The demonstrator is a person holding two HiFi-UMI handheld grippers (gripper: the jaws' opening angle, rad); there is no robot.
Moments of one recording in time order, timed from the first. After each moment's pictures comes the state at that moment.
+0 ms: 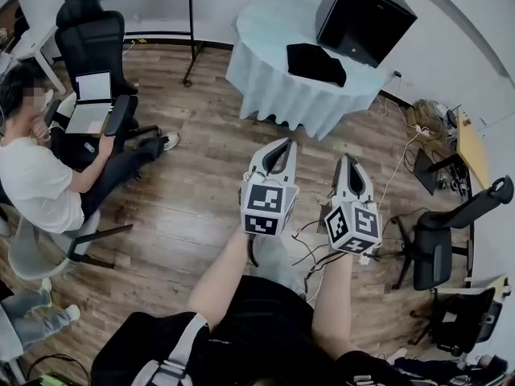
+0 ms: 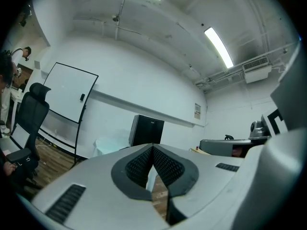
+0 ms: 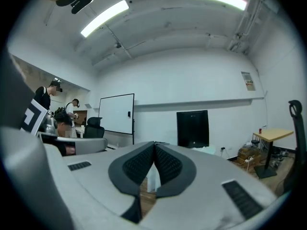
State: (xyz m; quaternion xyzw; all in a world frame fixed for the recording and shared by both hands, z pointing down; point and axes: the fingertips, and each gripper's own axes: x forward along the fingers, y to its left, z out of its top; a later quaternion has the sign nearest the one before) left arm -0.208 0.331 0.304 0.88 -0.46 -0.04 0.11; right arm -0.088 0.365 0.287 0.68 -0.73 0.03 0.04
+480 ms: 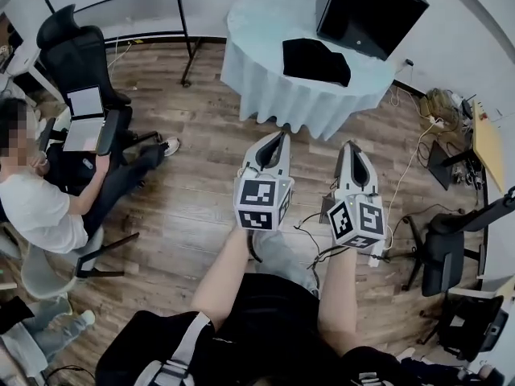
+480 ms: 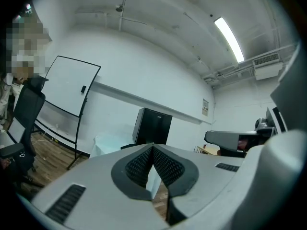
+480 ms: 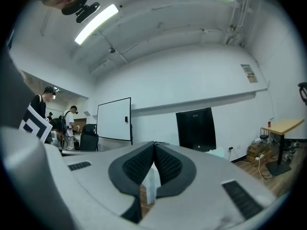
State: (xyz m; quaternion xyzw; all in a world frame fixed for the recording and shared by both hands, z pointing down) left arm -0.168 0.217 0.328 0.86 -0.48 -0.02 0.14; right arm -0.041 0.252 0.286 0.67 -0.74 0.03 -0.01
